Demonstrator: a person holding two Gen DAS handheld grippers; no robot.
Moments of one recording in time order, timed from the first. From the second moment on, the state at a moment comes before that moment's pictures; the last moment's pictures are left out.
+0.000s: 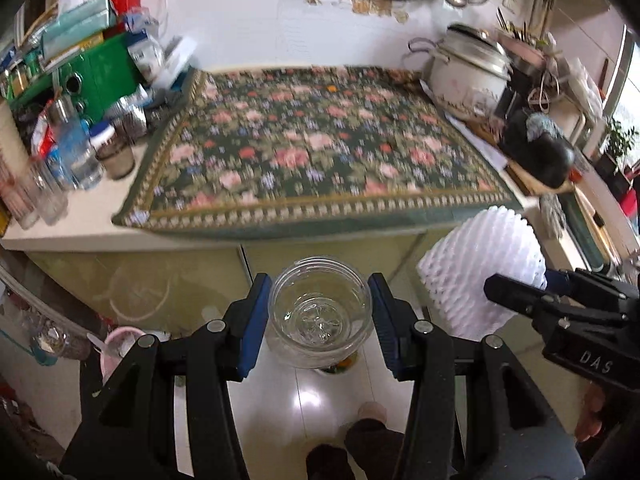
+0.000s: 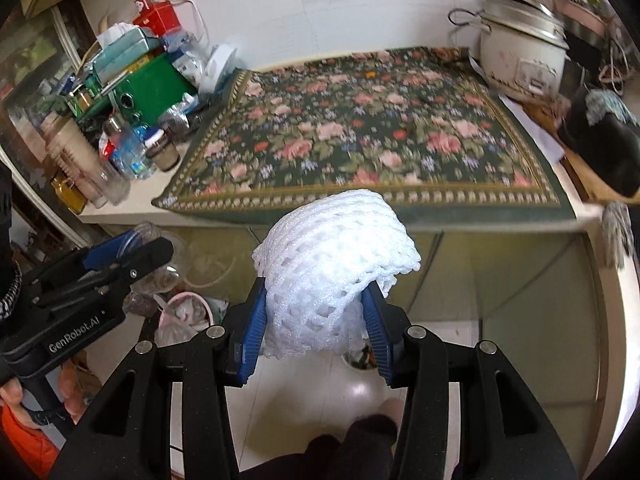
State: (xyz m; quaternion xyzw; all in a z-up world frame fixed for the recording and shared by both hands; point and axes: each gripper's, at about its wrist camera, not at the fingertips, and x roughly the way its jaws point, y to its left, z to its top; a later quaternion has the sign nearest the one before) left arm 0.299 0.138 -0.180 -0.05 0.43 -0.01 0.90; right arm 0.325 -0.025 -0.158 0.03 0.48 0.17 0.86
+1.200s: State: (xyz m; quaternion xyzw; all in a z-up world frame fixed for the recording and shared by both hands) left arm 0.367 0.128 -0.656 -0.14 0.57 0.07 0.81; right arm 0.394 -0.033 -0.654 -0.03 0.66 0.19 0.73
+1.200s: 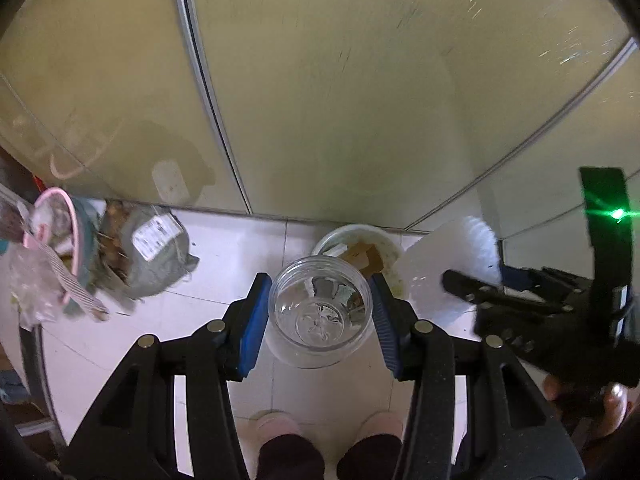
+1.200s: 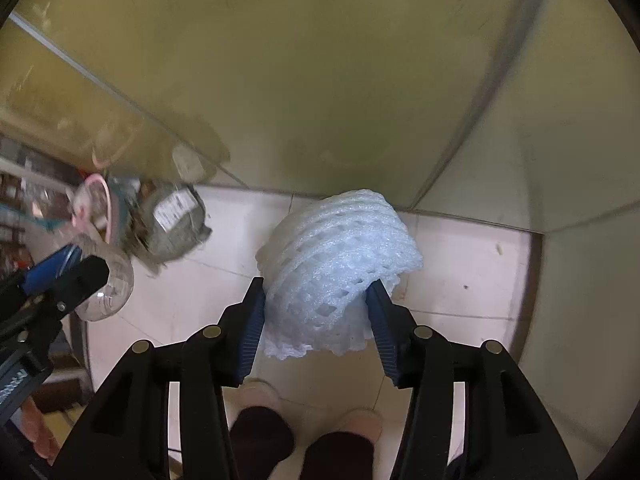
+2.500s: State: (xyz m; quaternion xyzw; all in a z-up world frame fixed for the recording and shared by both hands) left arm 0.390 0.087 -0.520 -0.11 0.56 0.01 0.82; right arm 0.408 -0.088 -0.482 0.01 0.60 0.19 0.78
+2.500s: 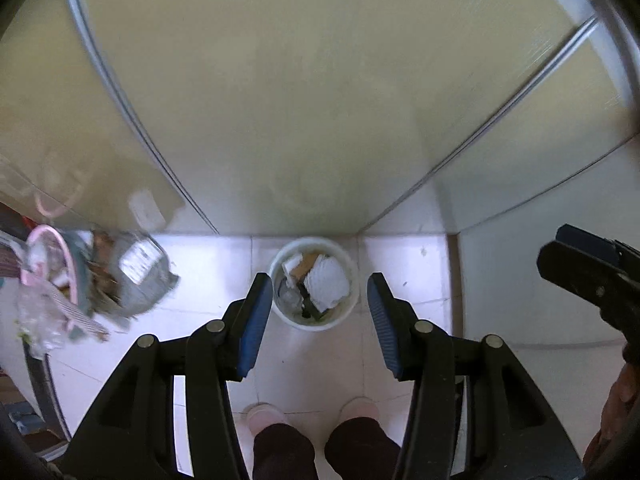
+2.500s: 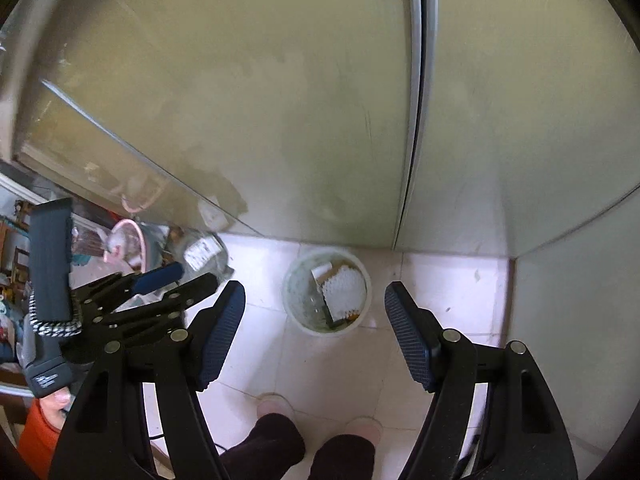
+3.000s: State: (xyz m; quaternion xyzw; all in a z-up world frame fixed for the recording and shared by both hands) left arm 0.239 0.065 -0.122 -0.09 0.32 0.02 0.94; right arm 0.306 -0.108 -0.112 0.00 0.39 0.23 0.89
